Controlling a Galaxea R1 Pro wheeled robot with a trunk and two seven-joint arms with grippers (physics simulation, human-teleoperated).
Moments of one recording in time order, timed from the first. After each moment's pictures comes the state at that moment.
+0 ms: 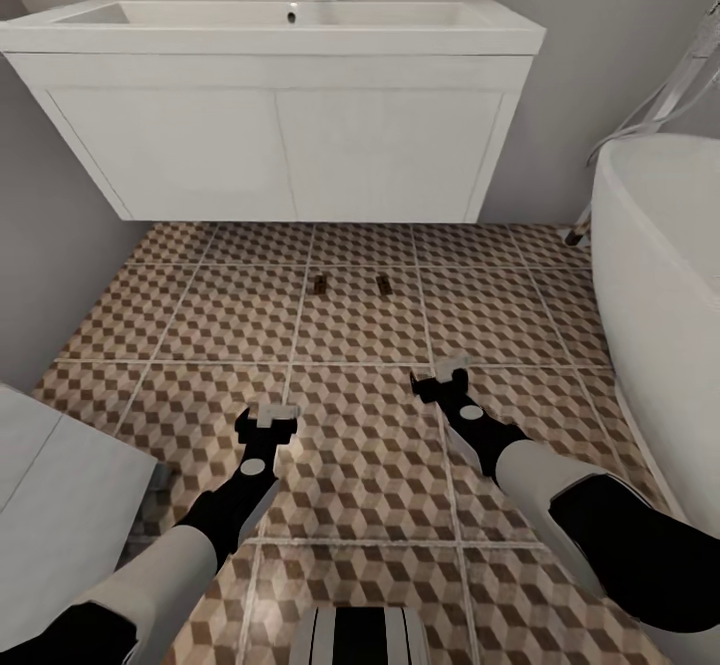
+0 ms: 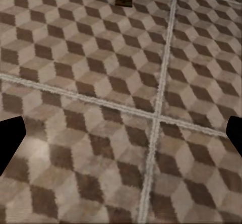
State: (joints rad) left arm -0.78 -0.05 -0.33 -0.49 0.11 -0.14 0.37; right arm -1.12 0.07 0.48 -0.07 -0.21 -0.30 -0.07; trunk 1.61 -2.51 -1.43
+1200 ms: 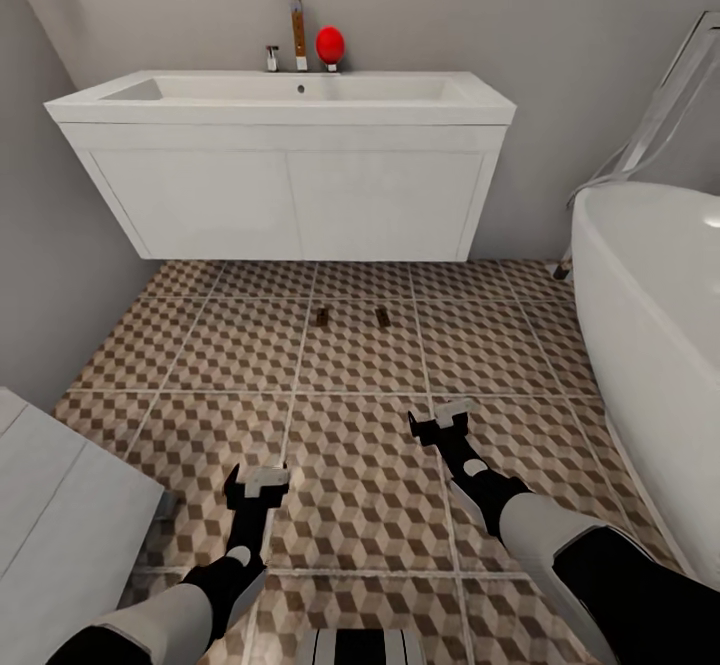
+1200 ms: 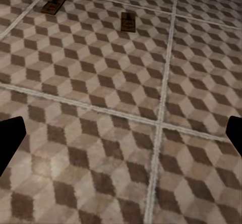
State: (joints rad) left arm -0.71 -0.08 -0.33 -0.10 0.11 -0.64 0.37; right arm -0.96 0.07 0.48 -0.07 -0.21 -0.47 -0.07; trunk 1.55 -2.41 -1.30
